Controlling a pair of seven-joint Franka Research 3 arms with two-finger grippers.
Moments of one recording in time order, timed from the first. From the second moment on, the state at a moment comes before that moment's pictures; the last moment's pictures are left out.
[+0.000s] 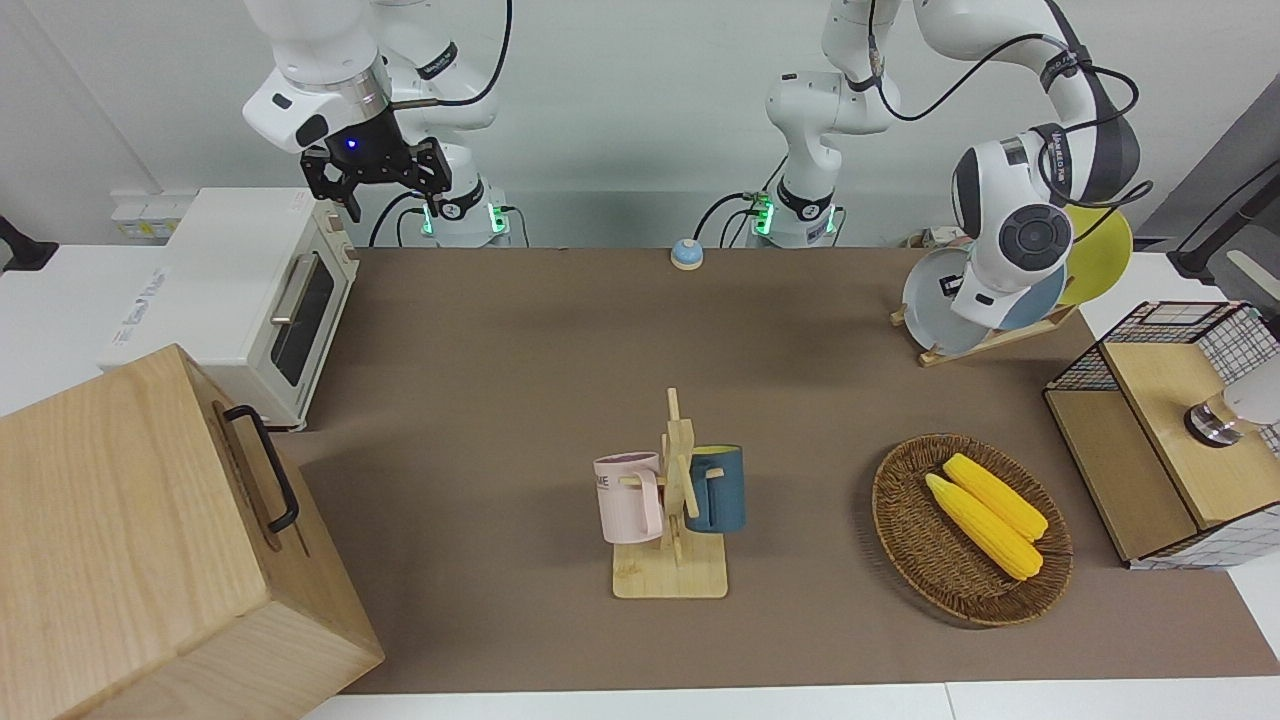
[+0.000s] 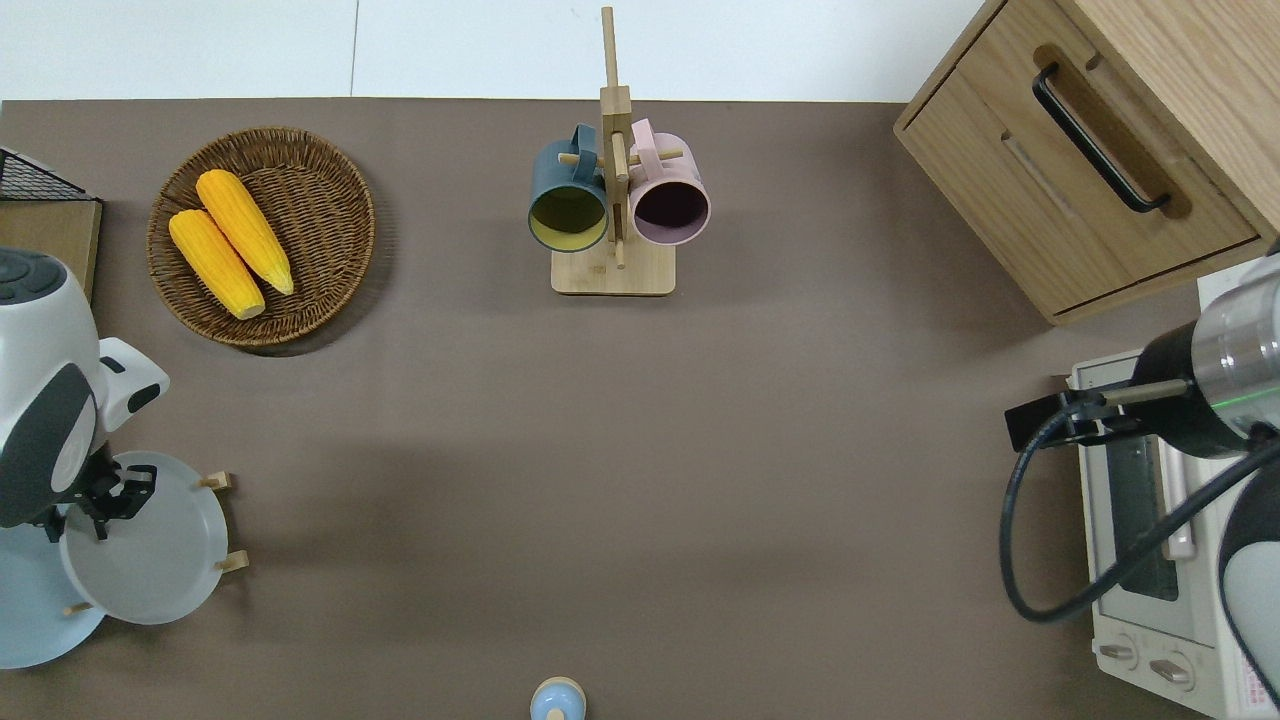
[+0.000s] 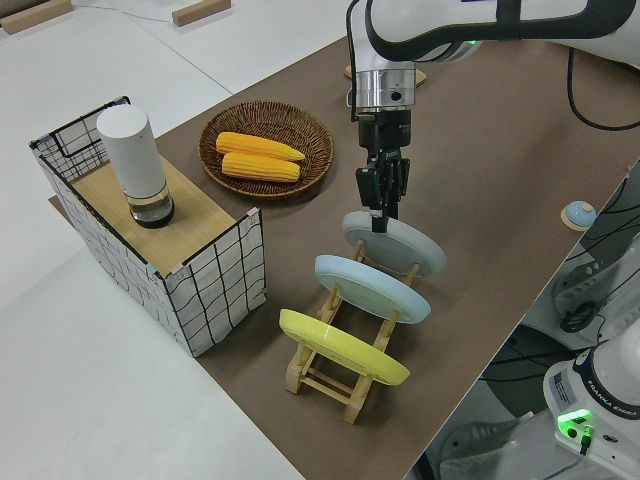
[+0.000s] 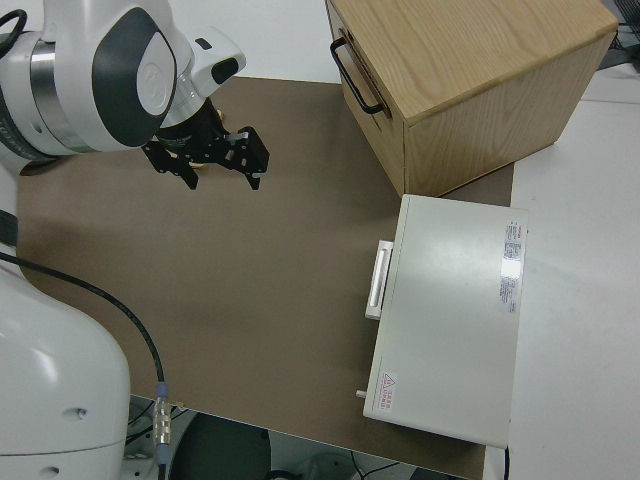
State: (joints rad) left arm -0.14 0.10 0.21 -1.92 0.44 1.49 -0.14; right arm -0.09 -0.02 0.23 -1.50 0.00 1.36 0.06
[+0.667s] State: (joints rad) left arm -0.14 0.09 0.21 -1.88 0.44 1.47 -0.13; right arm -0.09 -0.02 0.23 -1.50 0.00 1.36 0.06
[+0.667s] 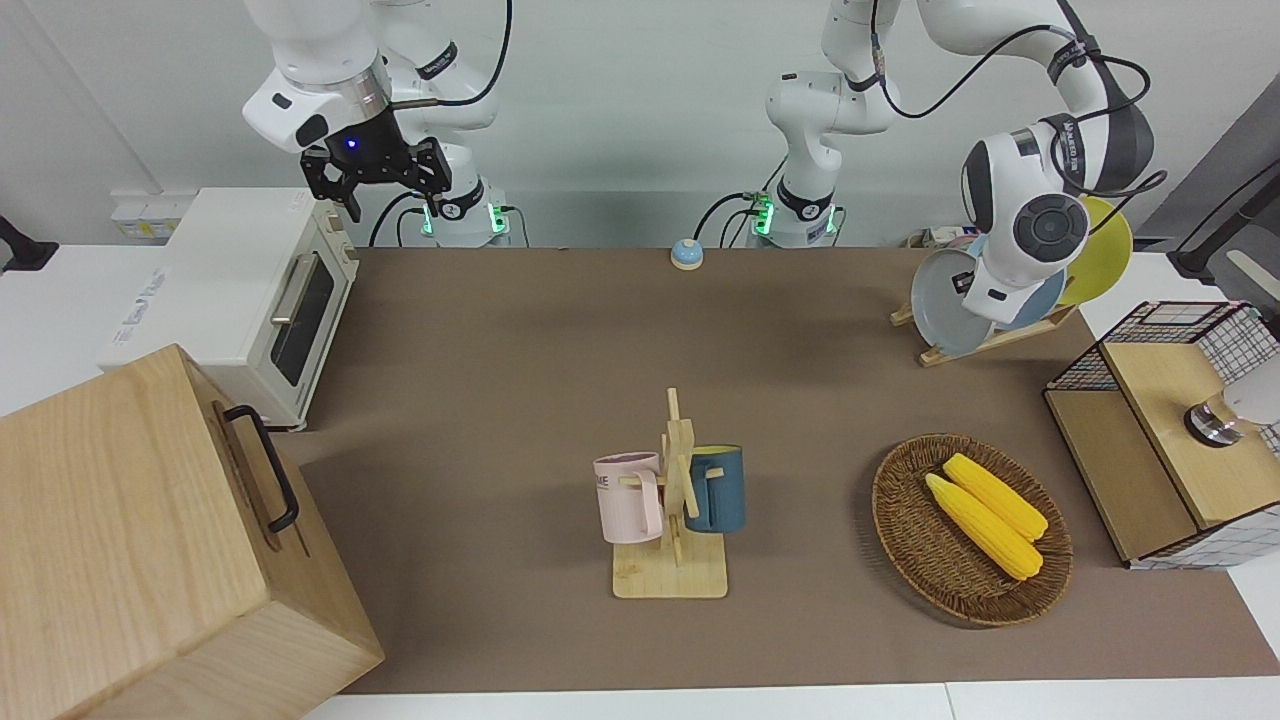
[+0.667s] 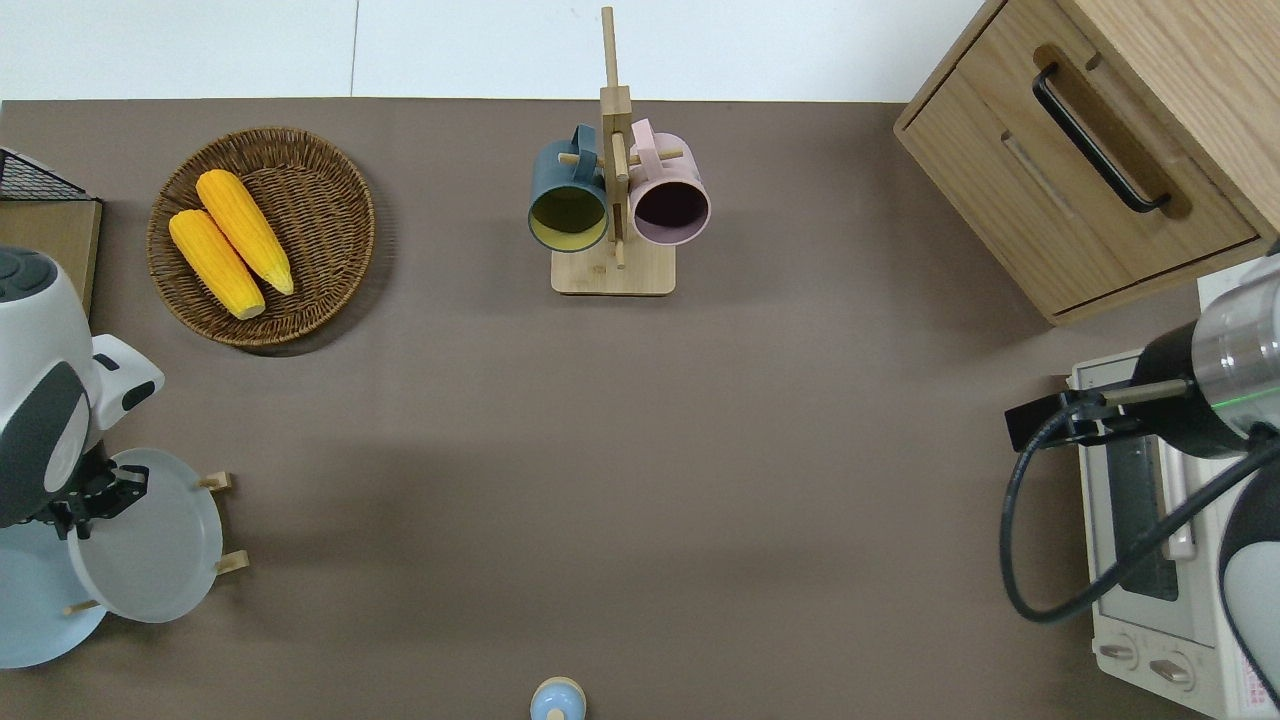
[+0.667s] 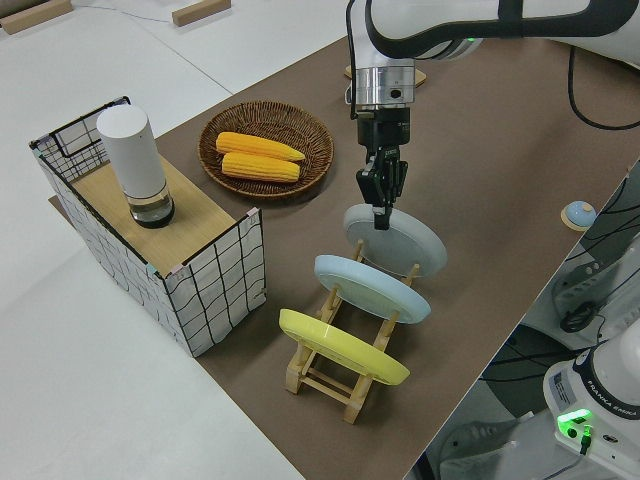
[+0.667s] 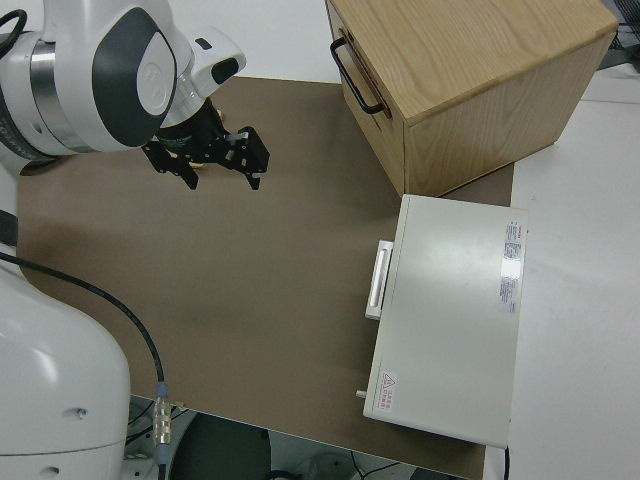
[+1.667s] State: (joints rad) left arm -0.16 0.08 0.12 -1.71 -0.02 1.33 -0.07; right arm -0.09 -0.02 0.23 -1.50 0.00 1.36 0.06
